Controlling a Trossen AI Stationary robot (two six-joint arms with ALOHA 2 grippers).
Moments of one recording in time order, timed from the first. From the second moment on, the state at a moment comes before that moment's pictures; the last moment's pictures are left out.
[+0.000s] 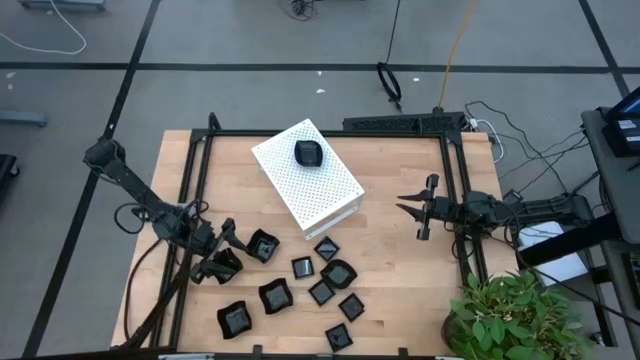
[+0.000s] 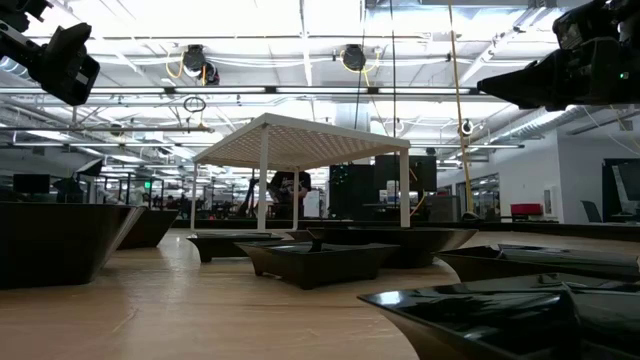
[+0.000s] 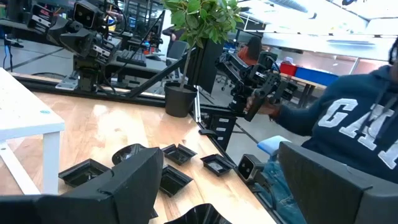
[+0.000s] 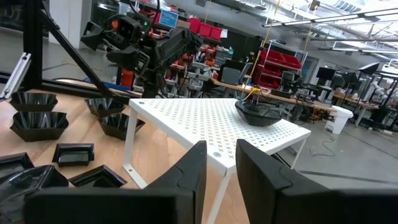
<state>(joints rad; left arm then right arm) -0.74 0.58 0.02 0.65 -0.34 -0.24 0.06 0.26 0.02 0.32 0.24 -0.25</state>
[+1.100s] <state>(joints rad) -0.74 0.58 0.02 0.77 -0.80 -0.14 0.06 0.26 0.02 0.32 0.23 -0.25</state>
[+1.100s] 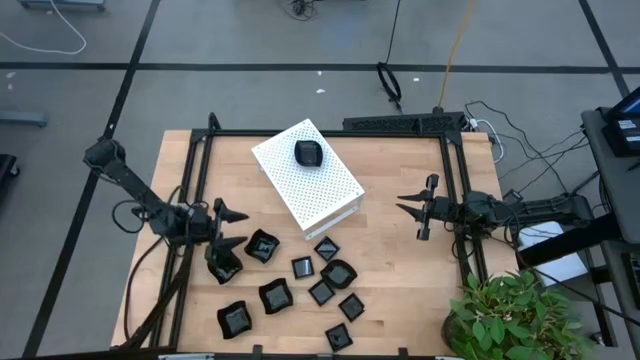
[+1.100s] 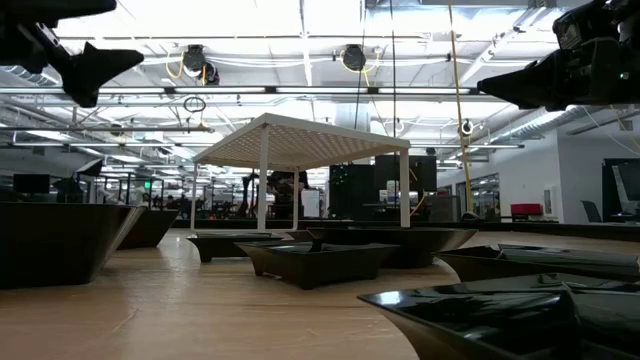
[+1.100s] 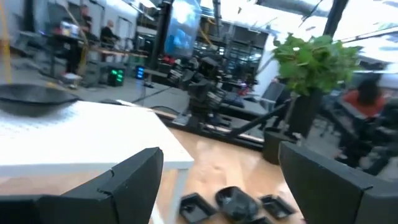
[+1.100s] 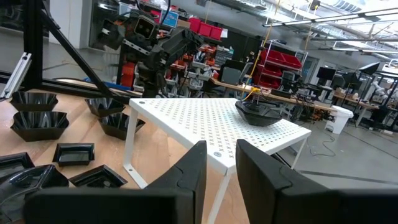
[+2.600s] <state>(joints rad) -0.36 1.87 1.17 -0.02 -0.16 -0.58 0.06 0.26 0.02 0.32 0.23 -0.25</state>
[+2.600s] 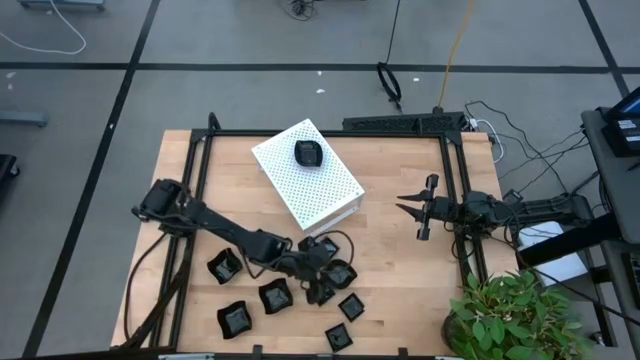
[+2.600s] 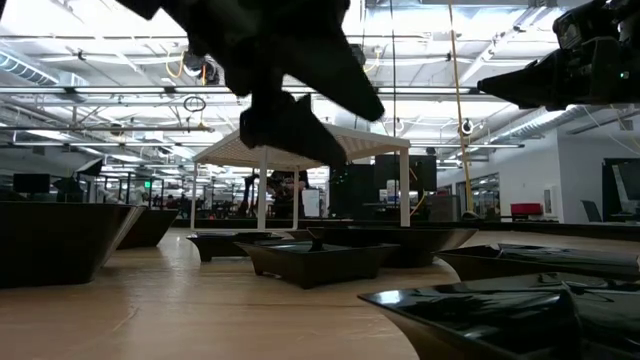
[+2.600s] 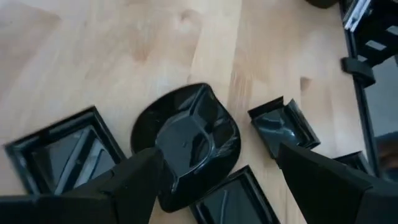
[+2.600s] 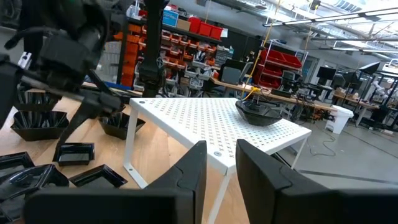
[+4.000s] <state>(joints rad) -0.32 1.96 1.16 -0.06 -0.21 -0.63 0.06 0.26 0.02 0.31 0.23 -0.25</state>
